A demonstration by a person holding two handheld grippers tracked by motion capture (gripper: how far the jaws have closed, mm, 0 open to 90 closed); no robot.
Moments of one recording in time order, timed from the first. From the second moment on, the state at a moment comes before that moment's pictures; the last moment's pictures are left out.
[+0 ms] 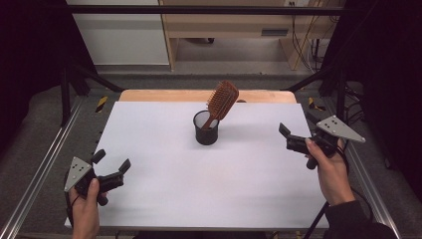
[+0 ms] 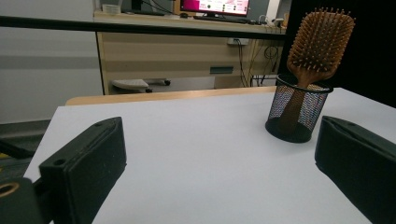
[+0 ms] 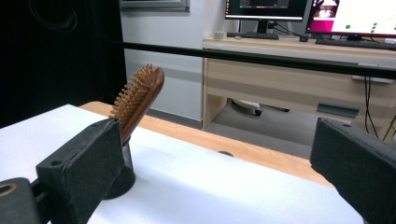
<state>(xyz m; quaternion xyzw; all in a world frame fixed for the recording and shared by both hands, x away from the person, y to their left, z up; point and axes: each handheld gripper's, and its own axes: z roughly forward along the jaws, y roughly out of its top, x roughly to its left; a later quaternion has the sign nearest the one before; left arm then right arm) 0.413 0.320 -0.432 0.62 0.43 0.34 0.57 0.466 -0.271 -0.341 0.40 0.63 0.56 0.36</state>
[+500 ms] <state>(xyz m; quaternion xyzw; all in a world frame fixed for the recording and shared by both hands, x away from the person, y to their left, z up) 0.413 0.319 -0.431 0.62 0.42 0.34 0.57 0.443 -0.281 -0.384 0.42 0.64 0.55 0.33</state>
